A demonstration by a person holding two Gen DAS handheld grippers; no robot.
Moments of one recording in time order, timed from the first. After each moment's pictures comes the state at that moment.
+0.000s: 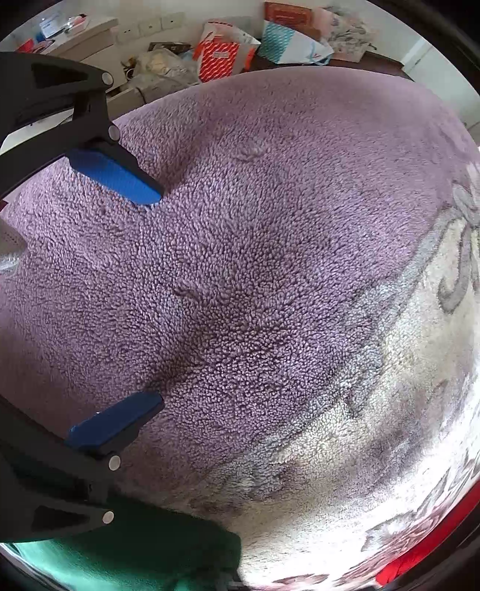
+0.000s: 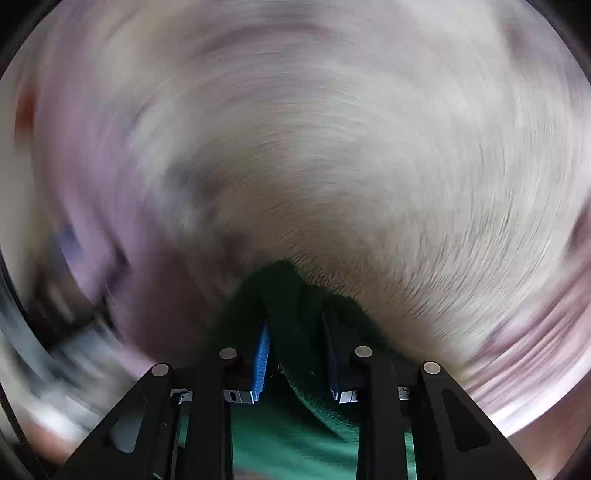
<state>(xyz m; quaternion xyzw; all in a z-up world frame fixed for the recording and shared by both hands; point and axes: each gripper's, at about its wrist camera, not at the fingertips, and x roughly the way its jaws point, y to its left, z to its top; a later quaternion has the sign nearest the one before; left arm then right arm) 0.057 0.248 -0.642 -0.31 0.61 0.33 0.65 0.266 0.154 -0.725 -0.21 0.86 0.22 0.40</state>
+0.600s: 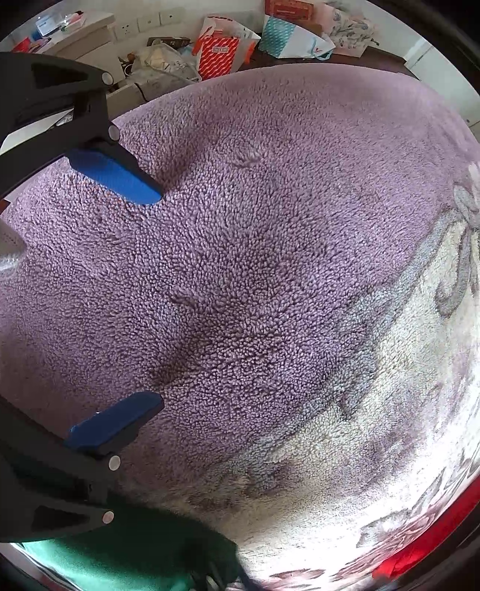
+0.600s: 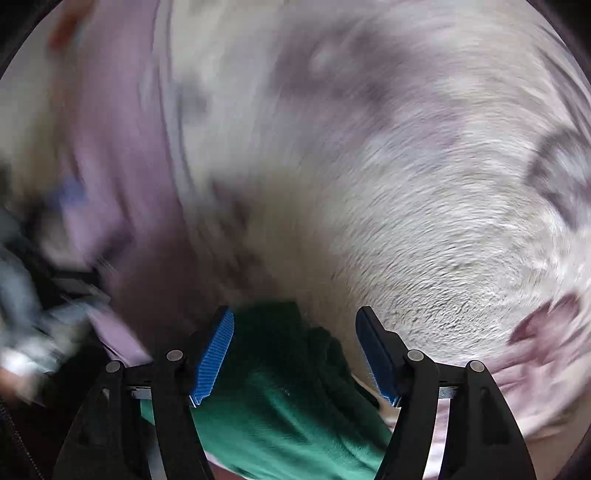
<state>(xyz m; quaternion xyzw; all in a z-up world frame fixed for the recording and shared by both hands) 0.050 0.267 -0.637 -0.32 0.61 0.31 0.66 0.170 0.205 -0.716 -0.58 0.65 0.37 0.32</state>
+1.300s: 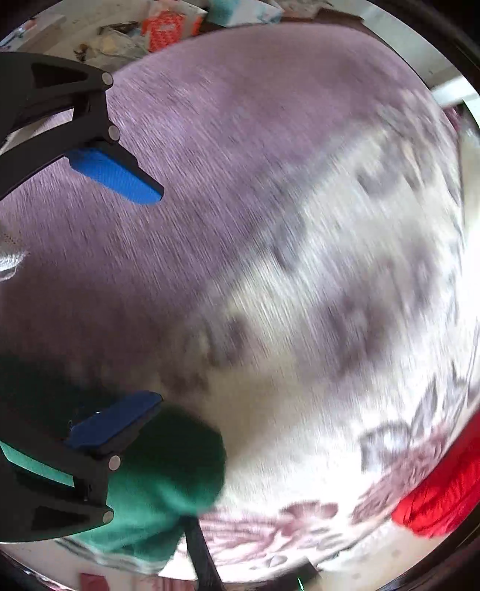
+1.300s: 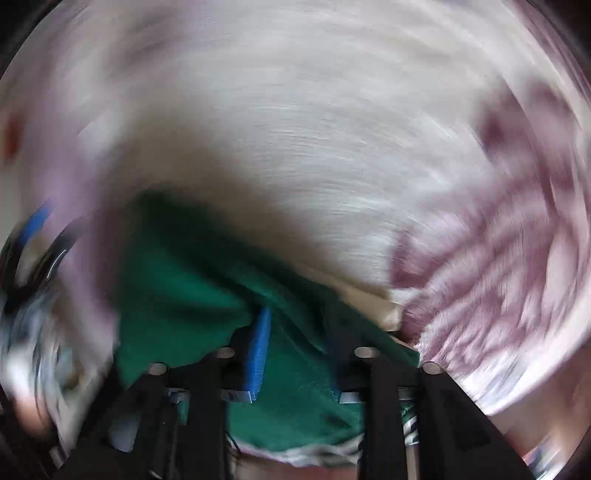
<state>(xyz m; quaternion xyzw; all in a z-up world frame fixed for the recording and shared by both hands) 0.133 0.241 -0.596 -0.30 0.58 0.22 0.73 0.299 0.052 -0.703 -0.30 0.79 0.22 0.49</state>
